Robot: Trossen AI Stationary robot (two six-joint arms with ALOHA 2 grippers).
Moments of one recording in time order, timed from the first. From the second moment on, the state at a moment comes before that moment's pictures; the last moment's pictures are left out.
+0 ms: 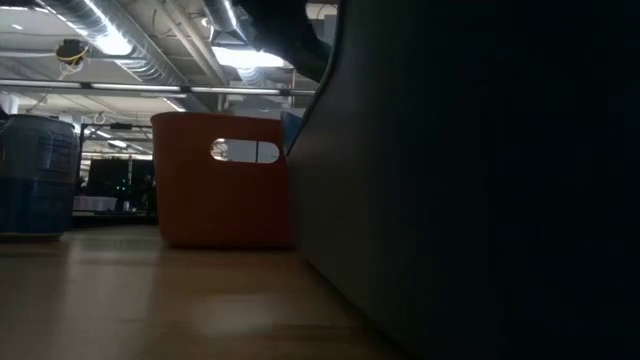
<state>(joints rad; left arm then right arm) 0.24 1.50 1.48 -0.63 -0.21 0.01 -0.46 1.03 0.93 -0.58 -0.31 0.03</state>
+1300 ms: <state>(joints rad) 0.19 1.75 1.43 0.09 -0.19 -0.10 -0.37 0.95 0.69 -0.20 -0.13 0.00</state>
